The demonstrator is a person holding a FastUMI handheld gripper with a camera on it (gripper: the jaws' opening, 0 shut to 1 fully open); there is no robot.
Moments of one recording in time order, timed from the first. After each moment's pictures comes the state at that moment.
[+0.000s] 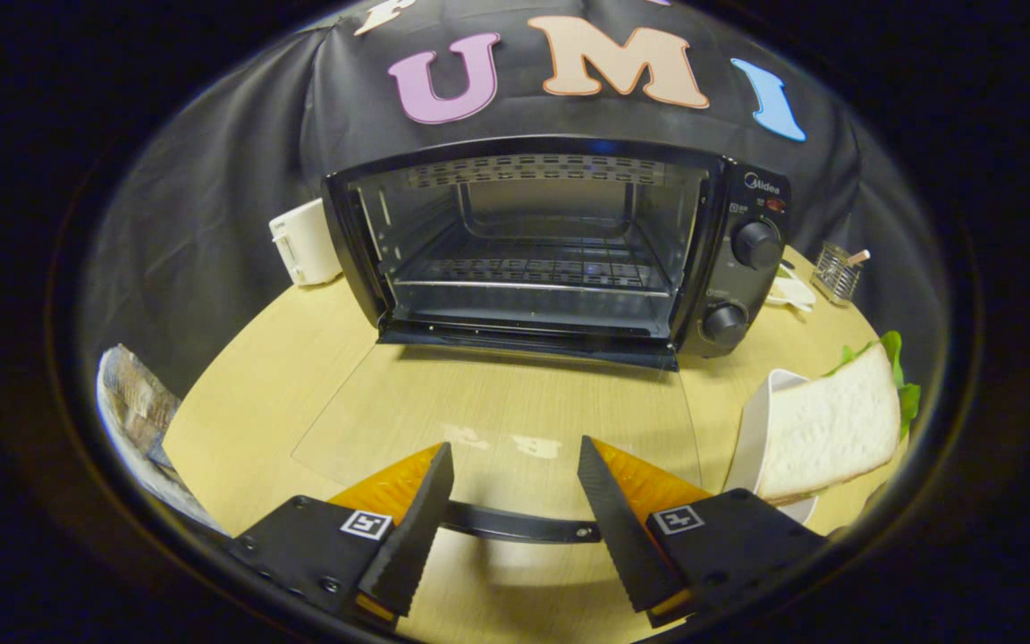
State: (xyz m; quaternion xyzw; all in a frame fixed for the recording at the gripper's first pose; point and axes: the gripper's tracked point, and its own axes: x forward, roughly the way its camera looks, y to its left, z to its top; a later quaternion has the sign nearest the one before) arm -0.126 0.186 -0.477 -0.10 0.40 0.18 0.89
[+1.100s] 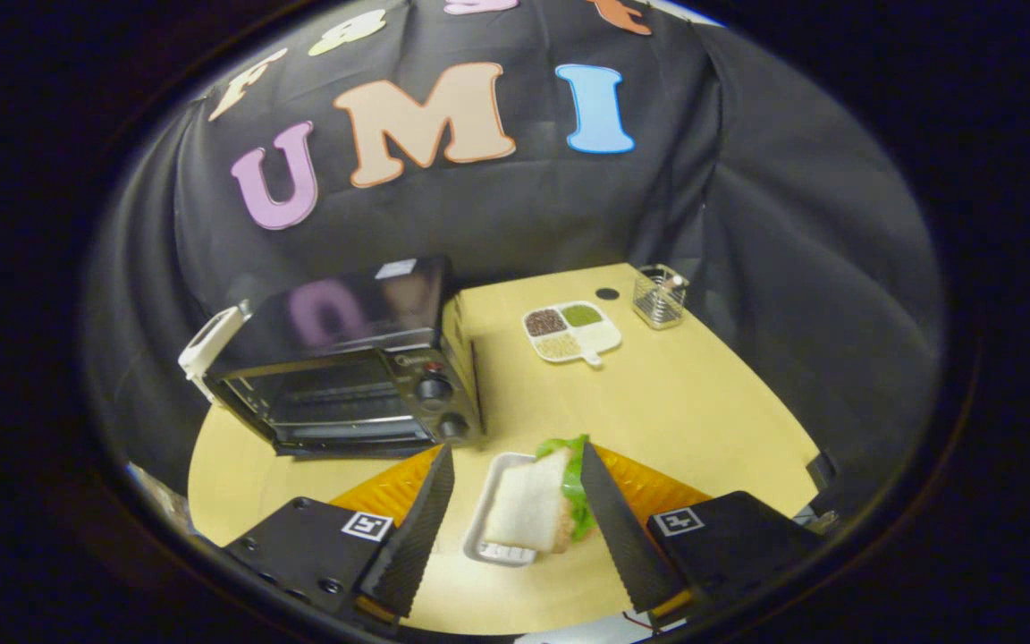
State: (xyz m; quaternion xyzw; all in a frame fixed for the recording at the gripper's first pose) arm -0.053 -0.014 -0.326 -0.04 0.39 -0.01 0.92
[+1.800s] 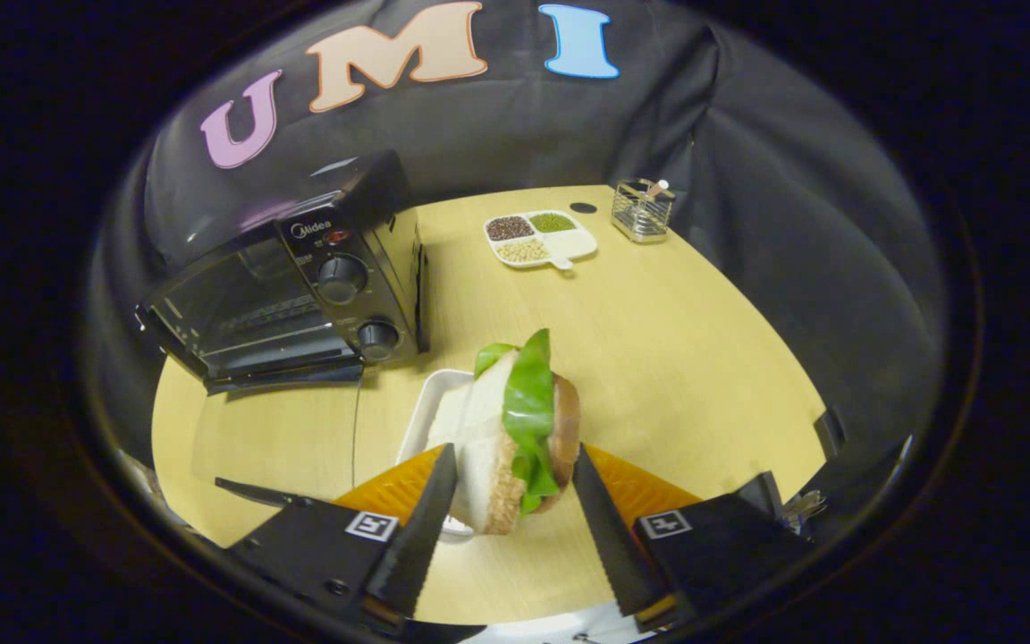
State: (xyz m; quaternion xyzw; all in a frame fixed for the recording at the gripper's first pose) arm -0.076 -0.047 -0.407 -0.05 0.47 -0.04 0.88
